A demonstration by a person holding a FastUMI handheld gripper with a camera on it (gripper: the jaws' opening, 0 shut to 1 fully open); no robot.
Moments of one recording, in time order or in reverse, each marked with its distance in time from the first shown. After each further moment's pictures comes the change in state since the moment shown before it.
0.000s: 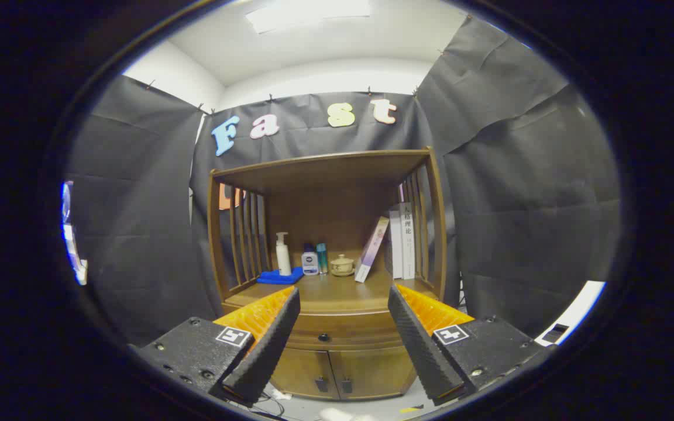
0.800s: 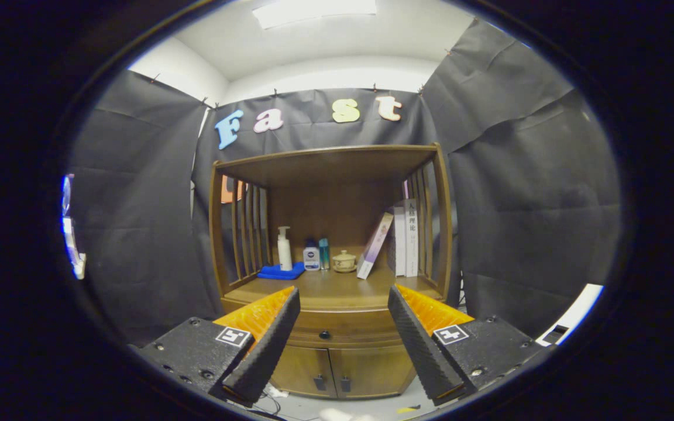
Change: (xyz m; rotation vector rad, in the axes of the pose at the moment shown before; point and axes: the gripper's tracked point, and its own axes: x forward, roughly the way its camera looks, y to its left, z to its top) arm 0.015 0.013 -0.020 -0.031 0.029 0.017
